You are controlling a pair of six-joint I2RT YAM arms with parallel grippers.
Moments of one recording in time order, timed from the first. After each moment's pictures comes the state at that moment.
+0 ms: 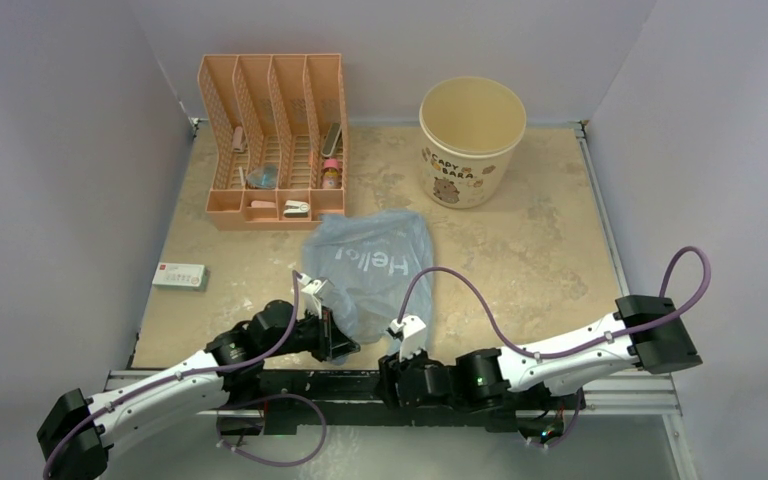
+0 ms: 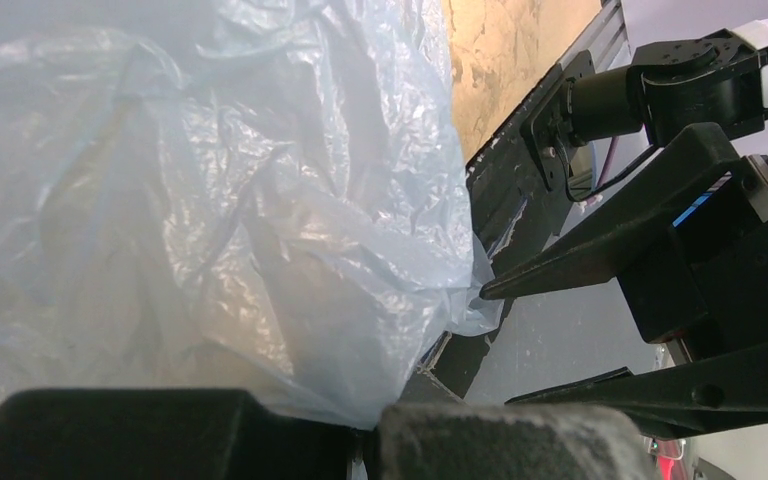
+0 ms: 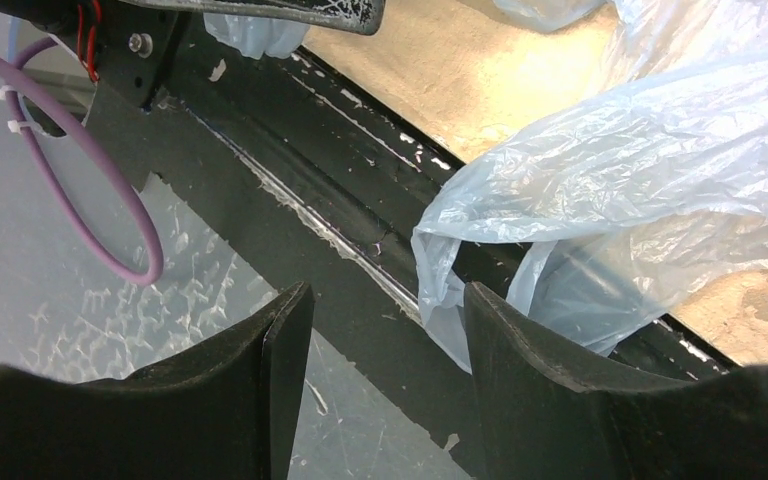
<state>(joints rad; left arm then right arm) -0.91 0.54 0.10 -0.01 0.27 -0.81 1.71 1.21 0.61 -0.24 0.49 1.09</state>
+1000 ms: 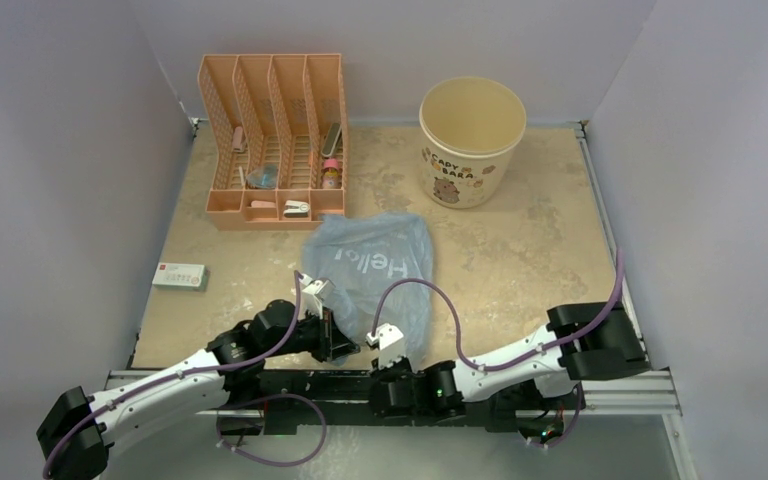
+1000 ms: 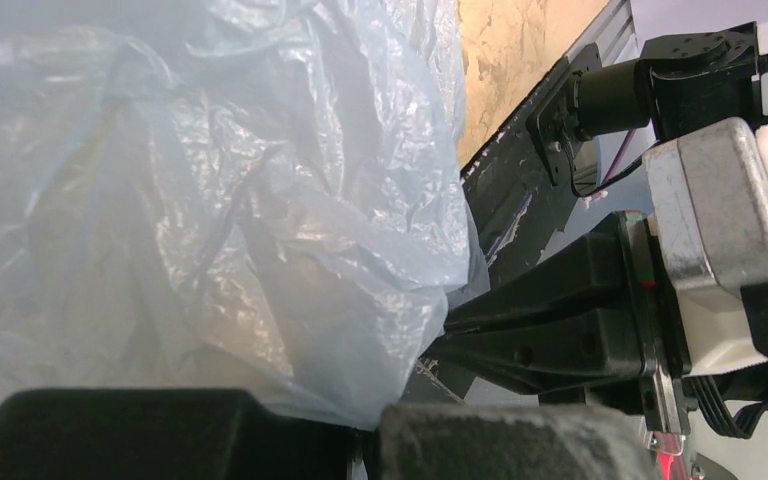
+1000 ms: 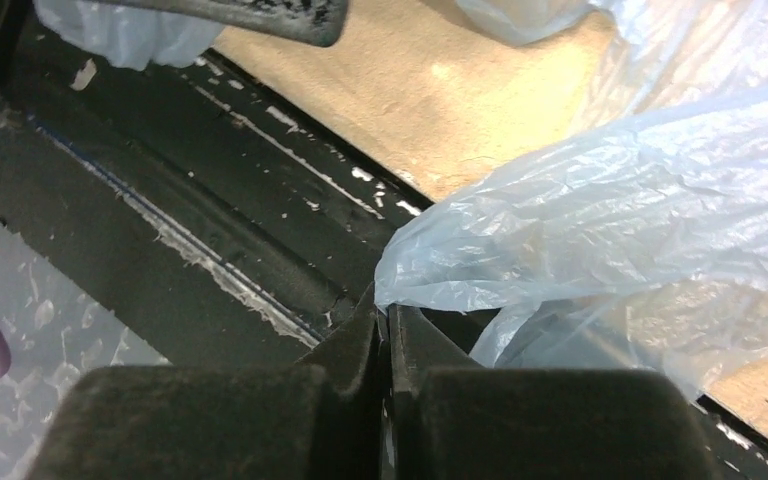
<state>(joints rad) -0.91 0.56 0.10 -0.01 0.28 -0.81 1.71 1.53 0.67 -0.14 0.56 1.04</state>
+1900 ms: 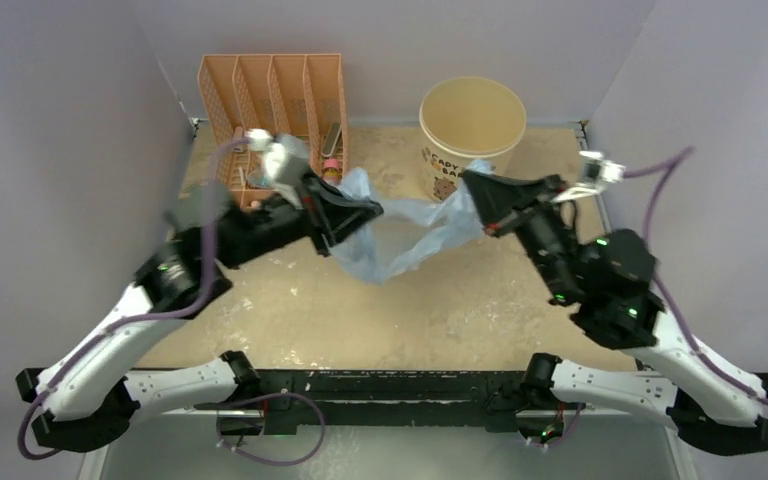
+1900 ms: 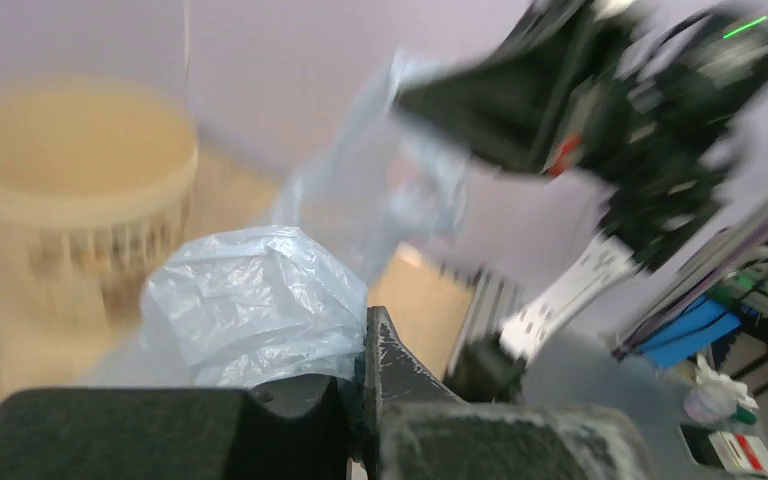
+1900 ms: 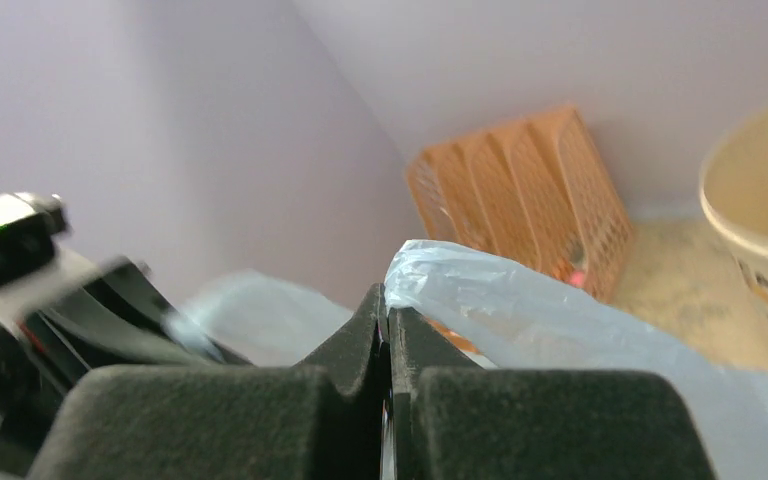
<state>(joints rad) -0.91 0.96 1.29 -0.34 0.21 -0.35 1.05 0.82 1.18 -0.11 0.55 0.53</state>
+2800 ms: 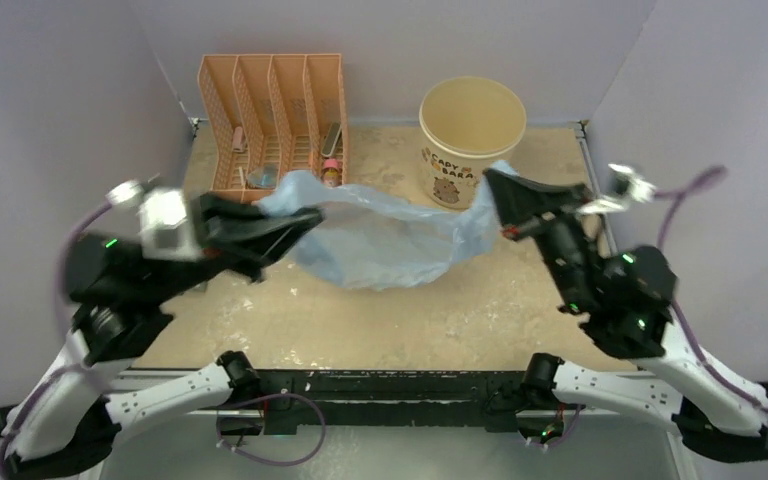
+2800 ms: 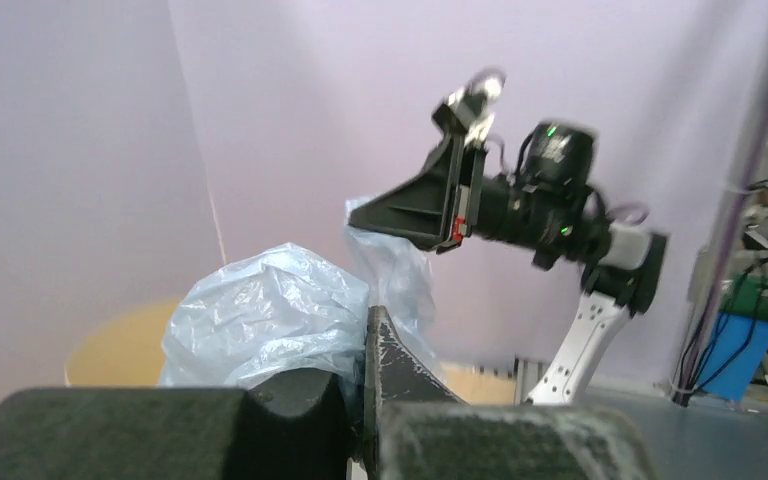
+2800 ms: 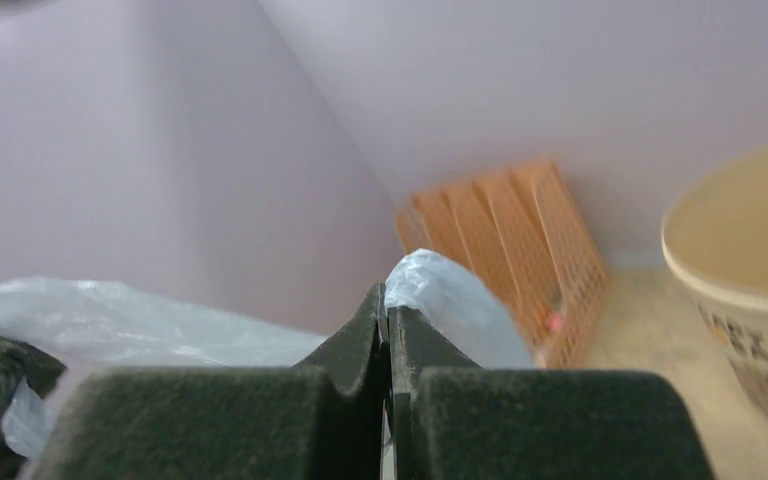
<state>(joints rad) -0.91 0.81 1.37 -0.18 0.29 -0.12 1.05 0.77 1.15 -0.02 0.57 0.41</state>
